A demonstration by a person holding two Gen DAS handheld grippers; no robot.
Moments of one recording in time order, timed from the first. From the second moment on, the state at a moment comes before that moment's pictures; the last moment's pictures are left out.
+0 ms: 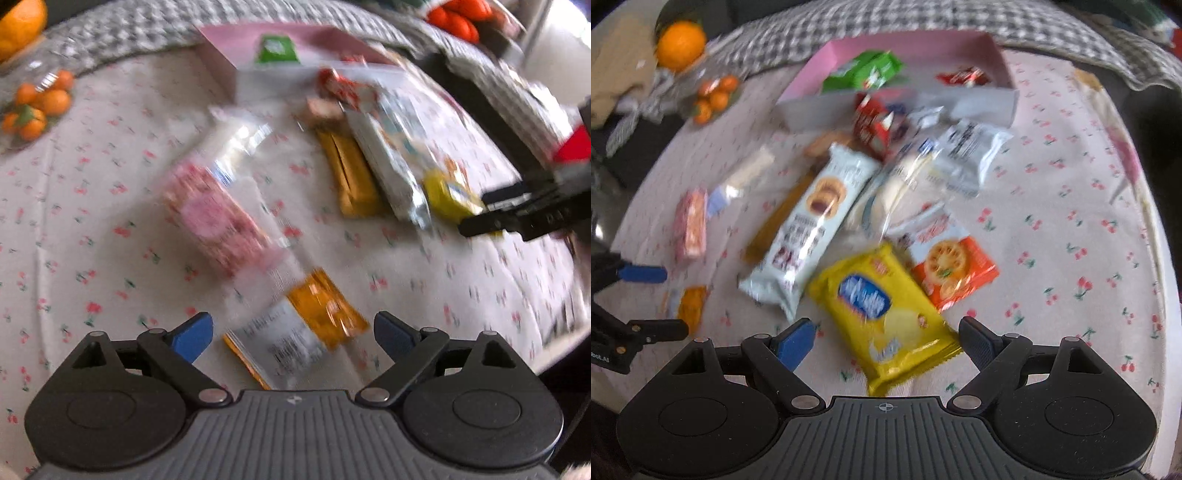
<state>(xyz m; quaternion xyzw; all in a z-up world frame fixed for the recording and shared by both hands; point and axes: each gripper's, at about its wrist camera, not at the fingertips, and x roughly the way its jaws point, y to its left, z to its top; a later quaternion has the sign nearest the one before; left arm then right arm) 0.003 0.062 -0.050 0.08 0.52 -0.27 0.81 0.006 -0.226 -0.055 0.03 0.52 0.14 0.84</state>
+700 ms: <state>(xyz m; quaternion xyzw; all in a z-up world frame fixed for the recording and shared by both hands) -0.012 0.038 -0.052 0.14 0.48 -0.30 0.81 0.006 -0.219 -0.058 0.04 0.51 0.14 0.85</state>
